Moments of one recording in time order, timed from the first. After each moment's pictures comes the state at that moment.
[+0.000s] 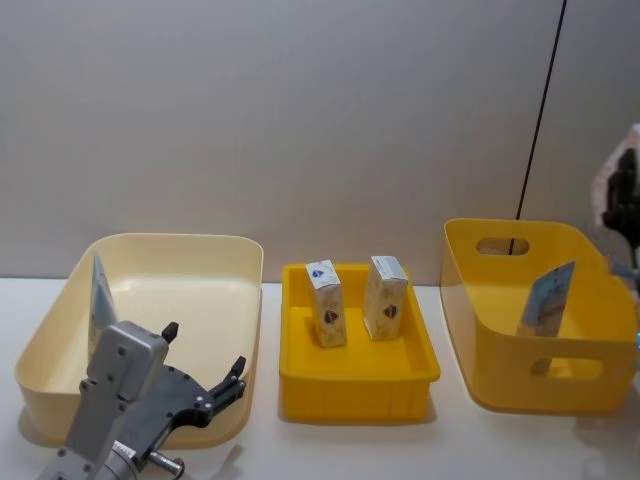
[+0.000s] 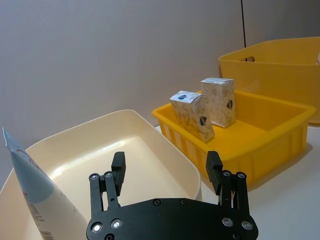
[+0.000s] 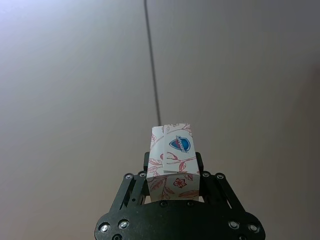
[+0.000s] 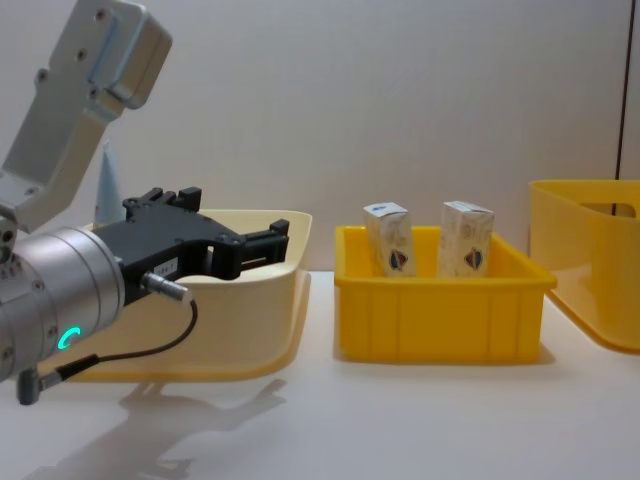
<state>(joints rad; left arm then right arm) -0.24 0.38 0.45 -1.63 -0.20 0.01 -0.01 0.36 0.11 0.04 -1.51 0.16 -0.22 -0.07</state>
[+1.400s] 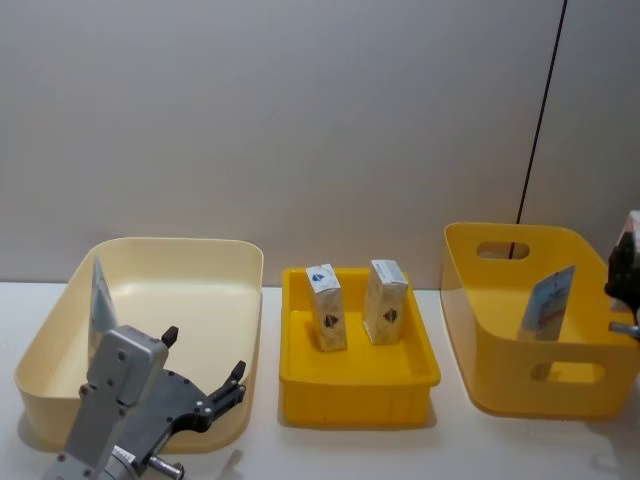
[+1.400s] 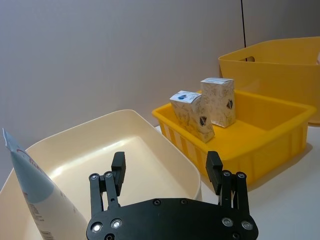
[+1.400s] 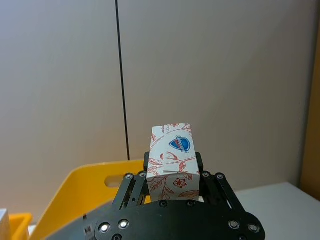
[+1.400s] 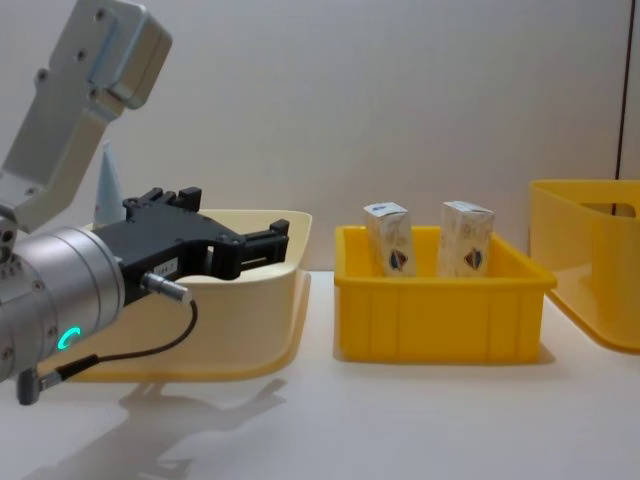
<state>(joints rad) -0.24 0.38 0.45 -1.63 -0.20 0.01 -0.01 0.34 0.11 0.09 -1.45 0.05 -0.01 -0.13</state>
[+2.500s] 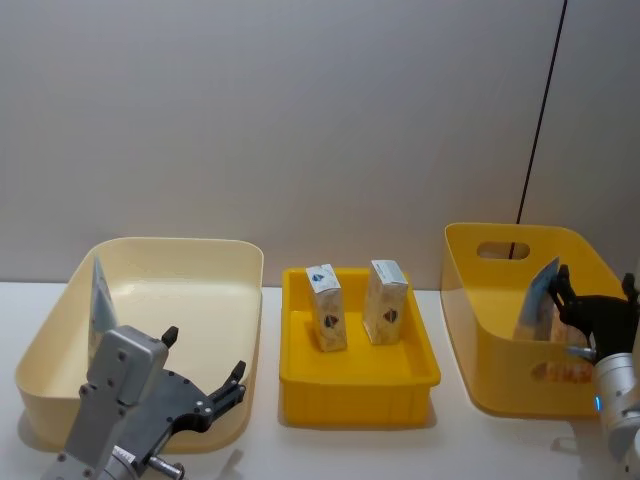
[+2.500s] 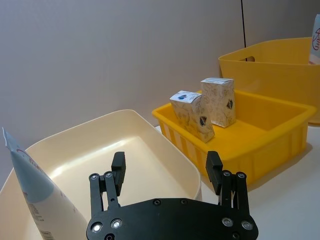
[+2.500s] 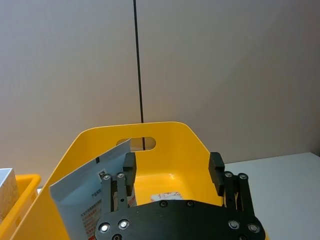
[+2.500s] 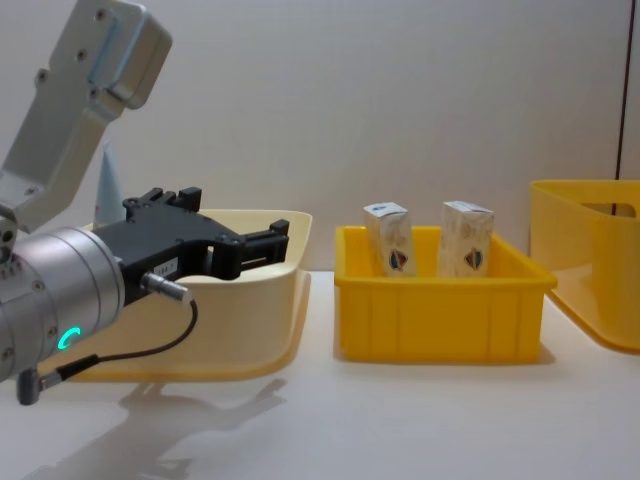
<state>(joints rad) -0.24 0.38 0.45 -1.63 -0.20 0.01 -0.01 0.40 0.08 0.07 -1.29 0.02 0.00 -0.13</state>
